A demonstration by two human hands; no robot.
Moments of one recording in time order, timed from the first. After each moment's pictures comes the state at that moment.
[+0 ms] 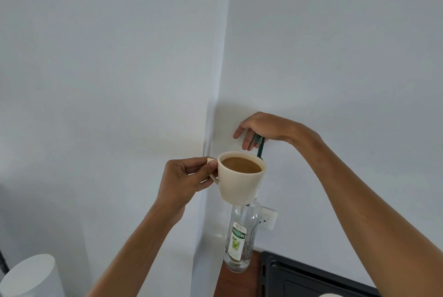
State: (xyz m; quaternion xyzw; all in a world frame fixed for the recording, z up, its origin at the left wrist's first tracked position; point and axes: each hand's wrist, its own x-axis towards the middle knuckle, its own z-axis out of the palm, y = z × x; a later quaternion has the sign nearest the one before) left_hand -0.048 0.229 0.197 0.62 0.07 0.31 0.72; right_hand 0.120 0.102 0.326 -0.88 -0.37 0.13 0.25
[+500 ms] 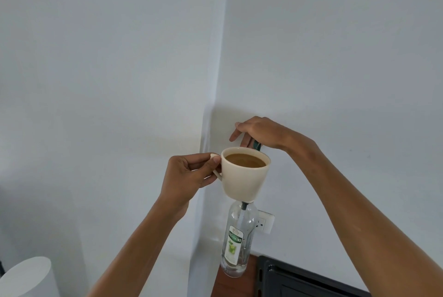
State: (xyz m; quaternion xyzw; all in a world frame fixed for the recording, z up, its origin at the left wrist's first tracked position) left_hand -0.041 0.217 0.215 0.59 0.06 0.32 0.74; right_hand 0.122 0.098 0.318 -0.86 -0.41 0.08 0.28
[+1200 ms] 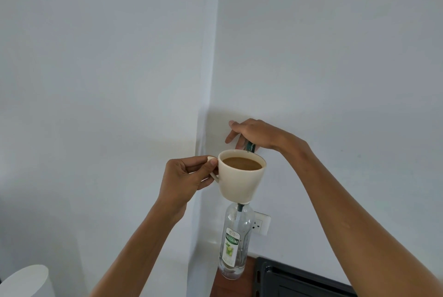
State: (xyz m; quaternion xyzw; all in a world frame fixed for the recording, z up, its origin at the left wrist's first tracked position) left_hand -0.044 0.210 0.221 0.60 0.06 0.31 0.74; right_hand 0.120 0.097 0.322 -0.87 -0.39 0.10 0.28
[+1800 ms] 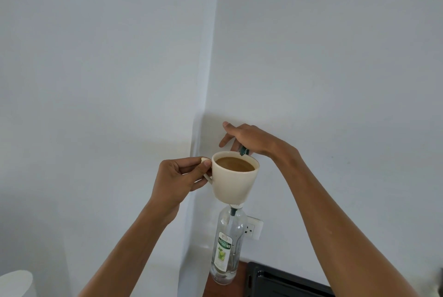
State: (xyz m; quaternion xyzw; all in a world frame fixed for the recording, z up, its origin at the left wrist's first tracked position) left_hand -0.043 0.213 0.225 0.59 0.06 0.31 0.74; right_hand 0.119 0.098 0.318 -0.87 -0.38 0.08 0.29
